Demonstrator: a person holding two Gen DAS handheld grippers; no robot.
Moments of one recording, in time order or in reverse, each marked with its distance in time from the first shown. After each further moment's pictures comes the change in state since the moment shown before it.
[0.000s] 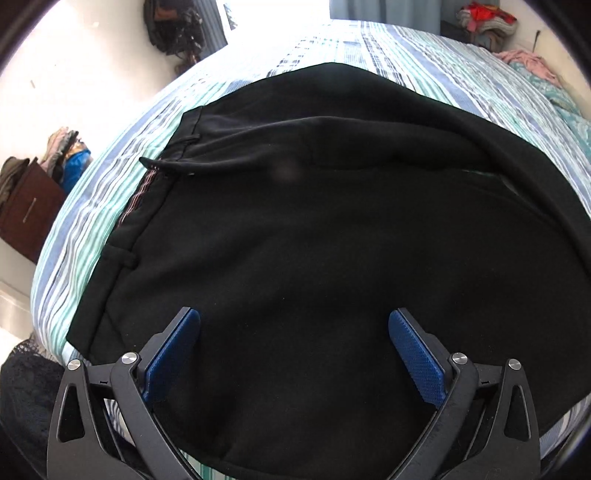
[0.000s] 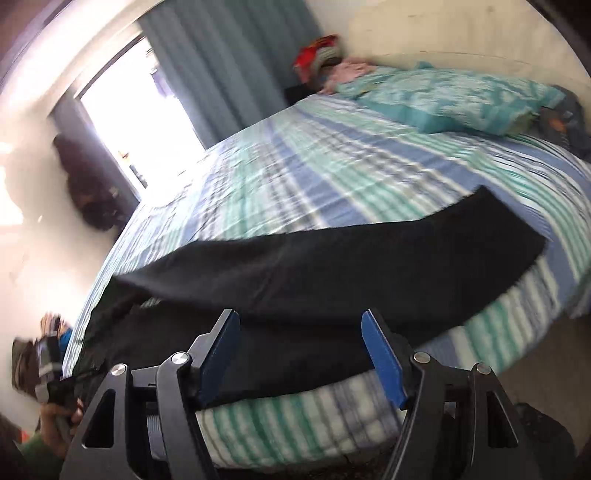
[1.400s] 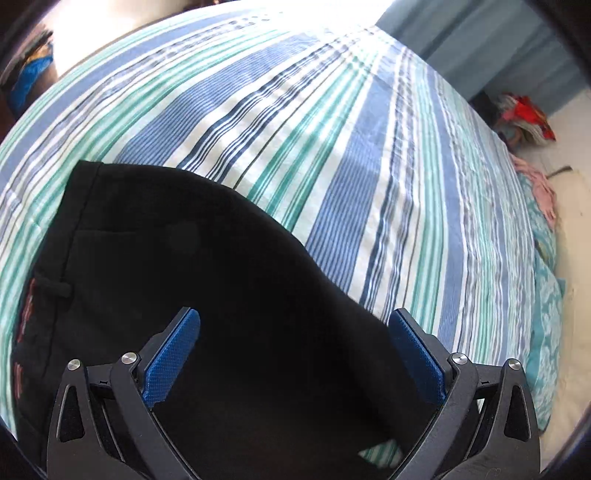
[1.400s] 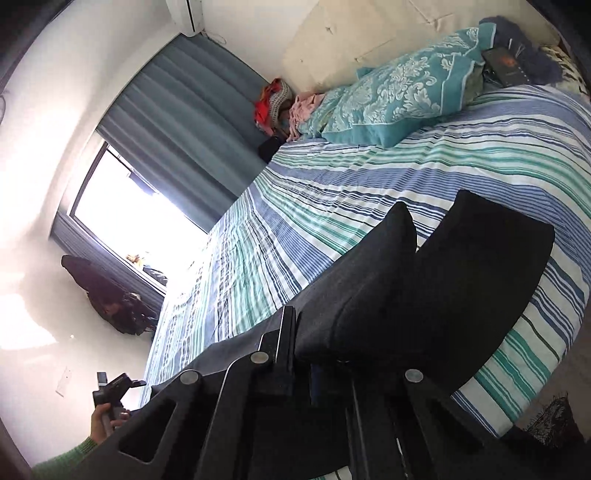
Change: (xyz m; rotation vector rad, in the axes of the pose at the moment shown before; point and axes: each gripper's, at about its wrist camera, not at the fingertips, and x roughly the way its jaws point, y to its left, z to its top) left arm 0.072 0.008 0.222 -0.429 0.181 -0.343; right arm -0.021 -0.083 0.026 0.416 -0.248 0.098
